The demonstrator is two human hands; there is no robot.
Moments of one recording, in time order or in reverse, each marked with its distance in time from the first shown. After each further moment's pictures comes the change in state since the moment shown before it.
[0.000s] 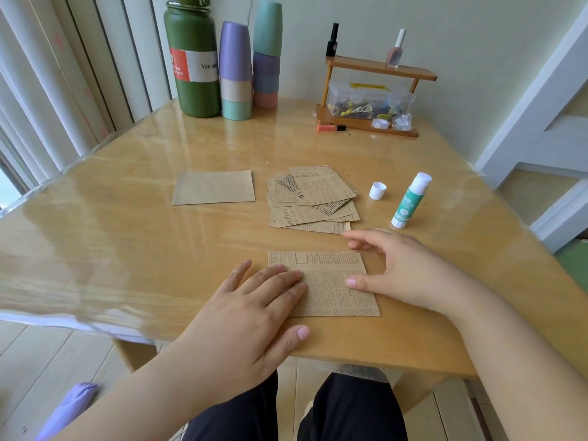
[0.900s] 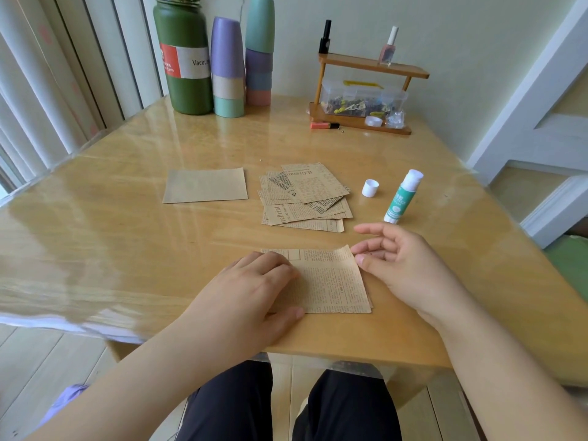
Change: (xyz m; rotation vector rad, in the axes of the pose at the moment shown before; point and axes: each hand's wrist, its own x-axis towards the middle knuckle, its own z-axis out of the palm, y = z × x) left_hand 0.024 -0.002 -0.008 -0.167 0.068 -0.074; right_hand -0.012 -0.002 0.012 0.599 0.250 0.183
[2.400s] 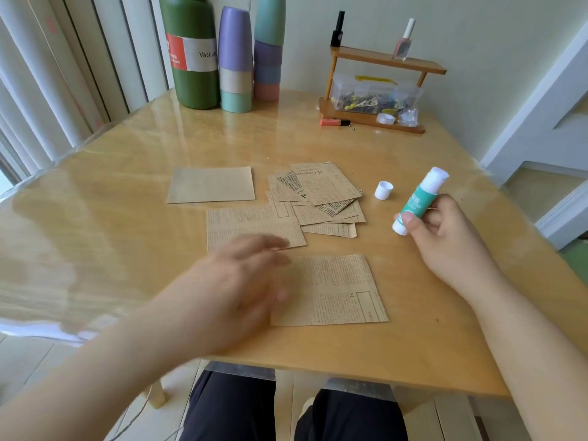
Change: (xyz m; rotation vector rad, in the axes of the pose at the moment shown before) left_hand 0.003 -0.030 -0.026 -0.108 -0.047 -0.019; right_hand 0.048 0.022 -0.036 -0.258 0.252 -0.112
